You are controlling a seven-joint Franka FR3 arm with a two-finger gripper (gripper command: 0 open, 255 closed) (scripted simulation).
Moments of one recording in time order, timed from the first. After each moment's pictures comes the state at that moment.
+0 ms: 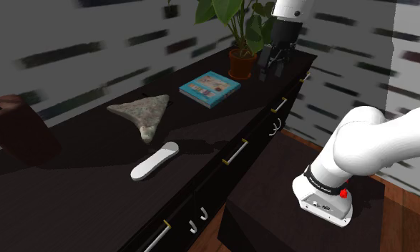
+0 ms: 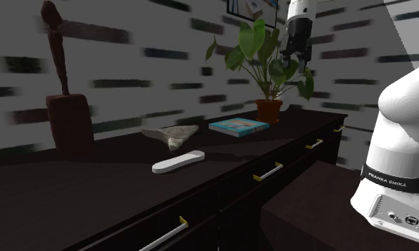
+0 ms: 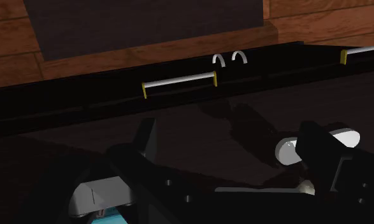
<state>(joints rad) 0.02 -0.79 -0.07 -2.40 0.11 1.56 0.13</state>
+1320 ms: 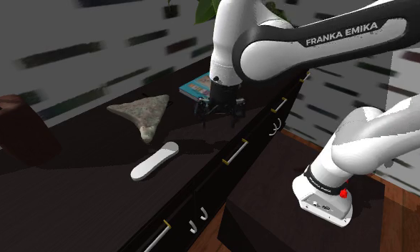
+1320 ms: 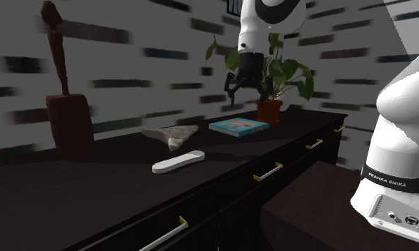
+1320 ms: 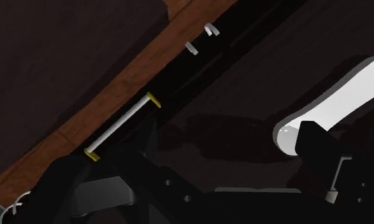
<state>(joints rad) -0.04 -0.52 0.47 -2.48 0.35 2.01 0.99</state>
